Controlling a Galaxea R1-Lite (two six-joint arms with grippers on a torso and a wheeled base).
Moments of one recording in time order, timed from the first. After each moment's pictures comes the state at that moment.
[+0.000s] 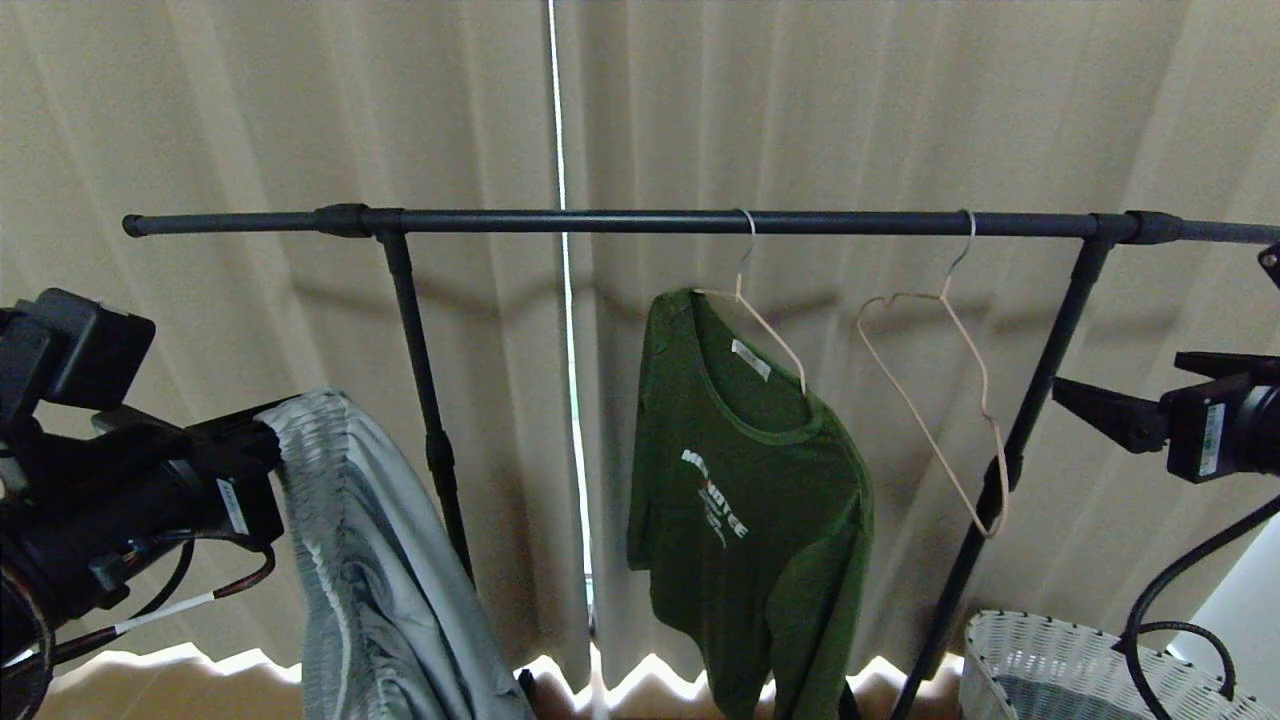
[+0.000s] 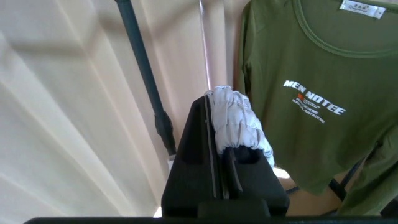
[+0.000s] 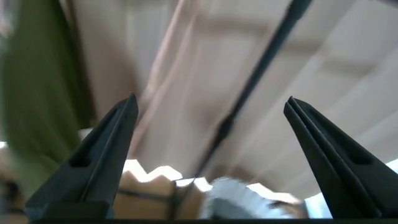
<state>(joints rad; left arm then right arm) -0.22 1.24 -0.43 -0.72 -0.09 0.14 0.15 1.23 -0.75 -0.18 -0.09 -0.08</state>
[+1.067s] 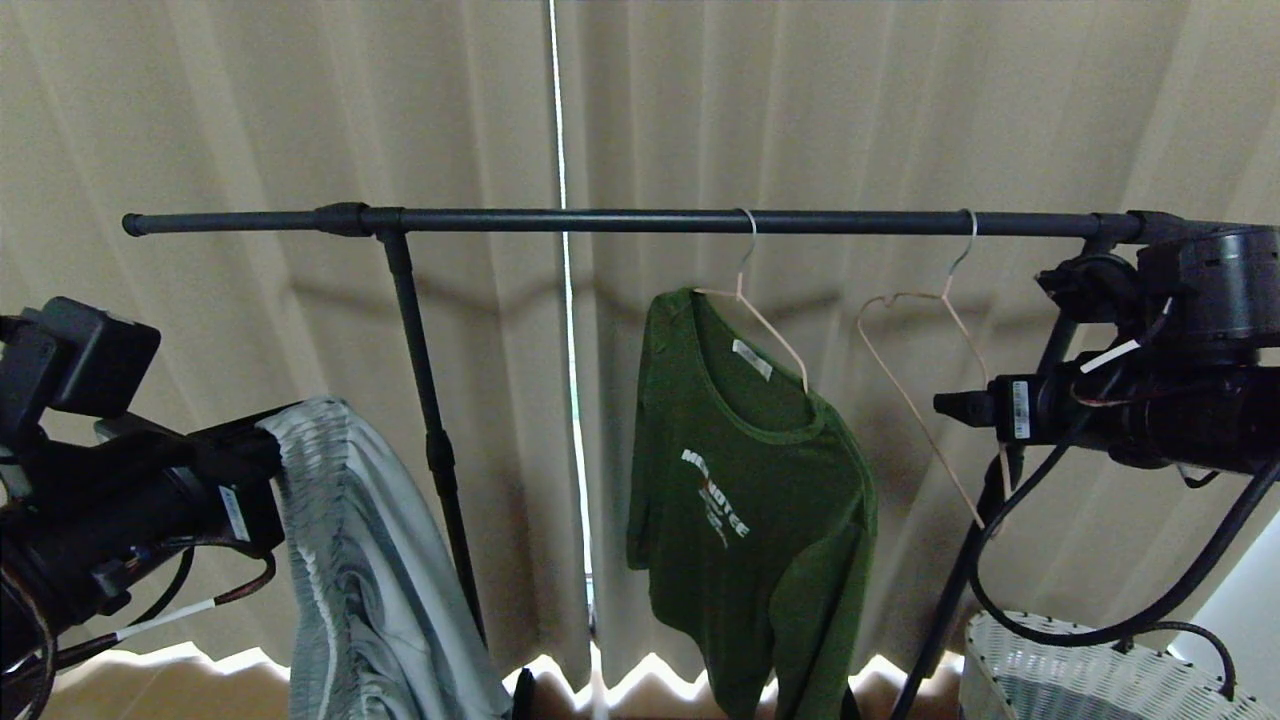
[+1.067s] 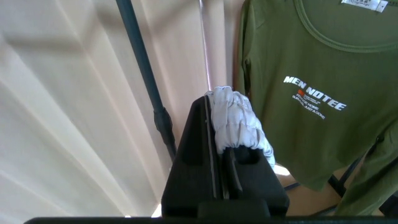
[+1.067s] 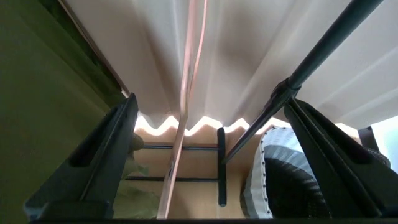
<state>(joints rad) -0.22 1.24 -0.41 -0.72 -0.09 0.14 0.21 1.59 -0.97 -0.04 -0.21 0.16</state>
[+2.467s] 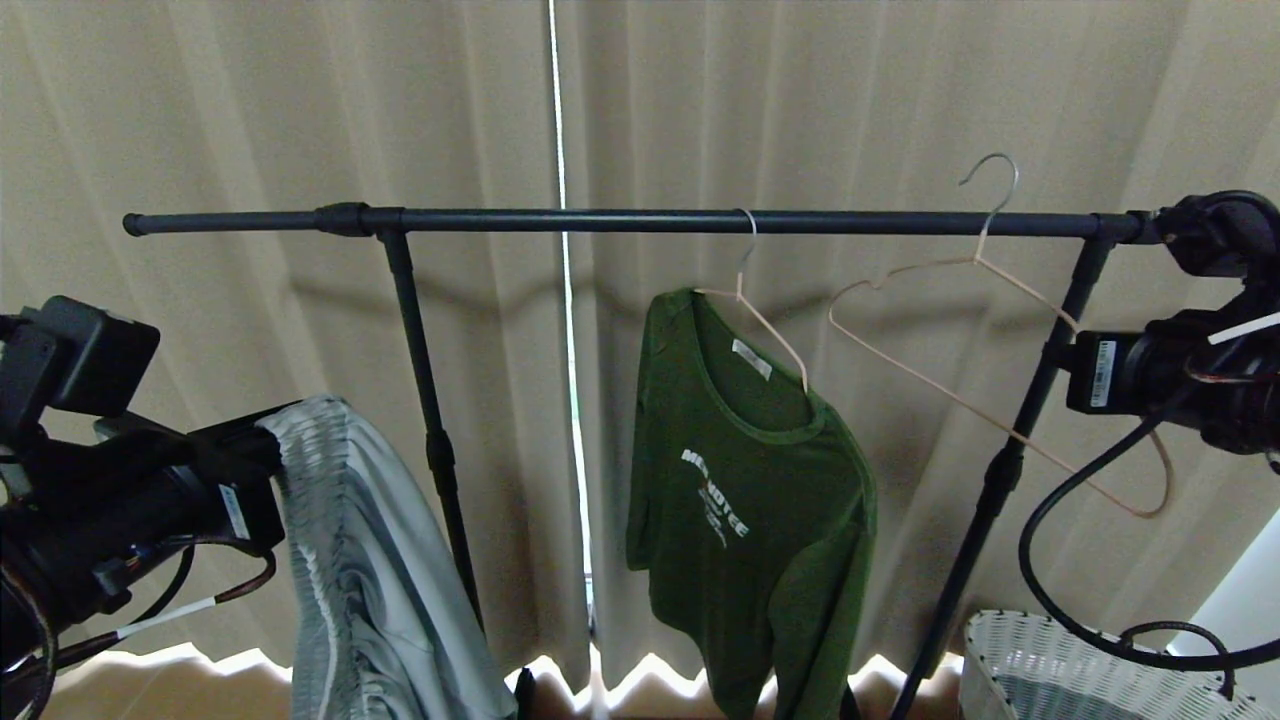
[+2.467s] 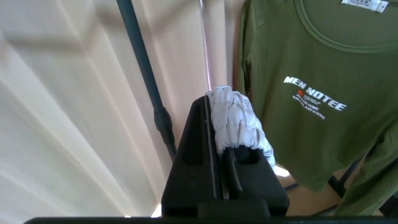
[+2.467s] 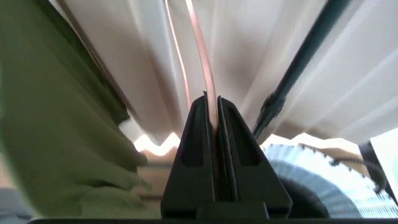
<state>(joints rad) -0.22 1.24 -0.41 -0.73 -0.09 0.14 0.20 1.41 -0.91 -0.12 -0.22 0.14</state>
